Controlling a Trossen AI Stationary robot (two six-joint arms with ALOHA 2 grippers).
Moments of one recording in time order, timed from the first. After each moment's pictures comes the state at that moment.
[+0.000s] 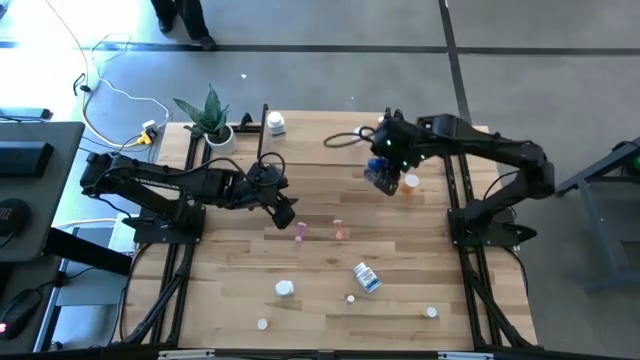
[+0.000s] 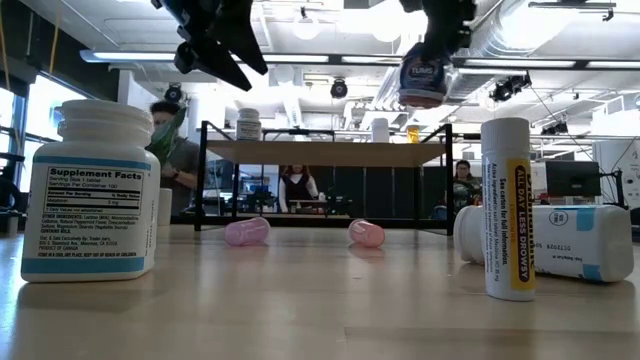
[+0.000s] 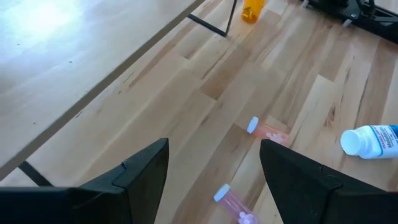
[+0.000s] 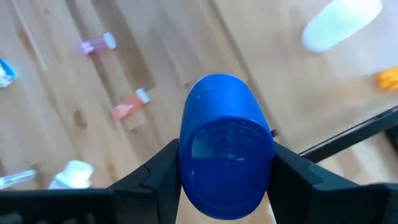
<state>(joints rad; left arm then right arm) 0.03 1.28 1.04 -0.58 -0.43 -0.54 -0.25 1.47 1.61 -1.28 0.05 0.18</state>
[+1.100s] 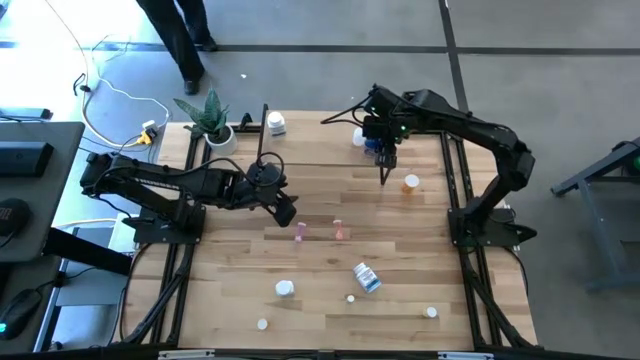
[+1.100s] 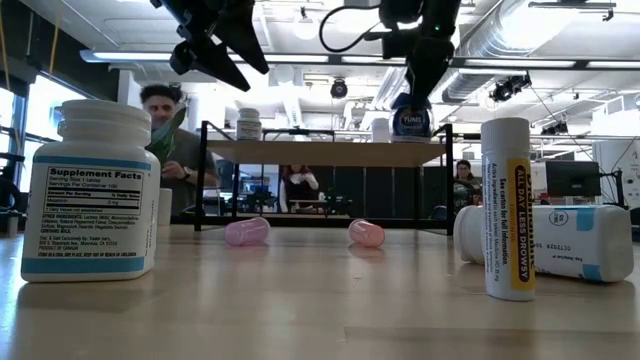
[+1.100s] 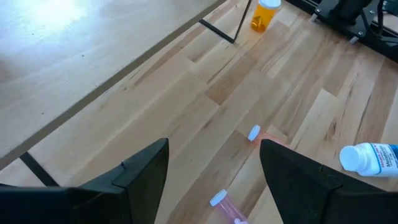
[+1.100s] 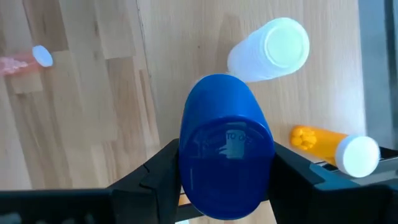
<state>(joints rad) 0.03 1.28 1.04 -0.58 -0.46 -0.62 -0.51 1.64 1.66 -1.26 0.03 -0.39</state>
